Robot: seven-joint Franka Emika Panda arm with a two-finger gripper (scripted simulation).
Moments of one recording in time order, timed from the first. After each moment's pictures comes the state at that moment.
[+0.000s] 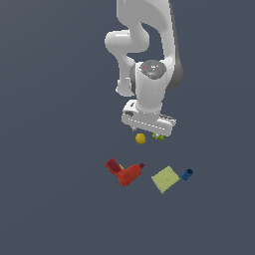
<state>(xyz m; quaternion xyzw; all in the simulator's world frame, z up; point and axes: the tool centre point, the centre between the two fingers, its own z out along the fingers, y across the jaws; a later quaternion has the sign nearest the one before) -0.029 0.077 0.152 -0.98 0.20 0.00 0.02</state>
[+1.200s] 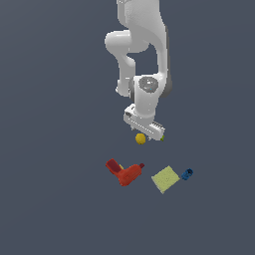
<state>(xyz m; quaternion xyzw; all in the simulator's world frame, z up) -0.080 0.071 0.076 -0.95 0.33 0.00 0.00</state>
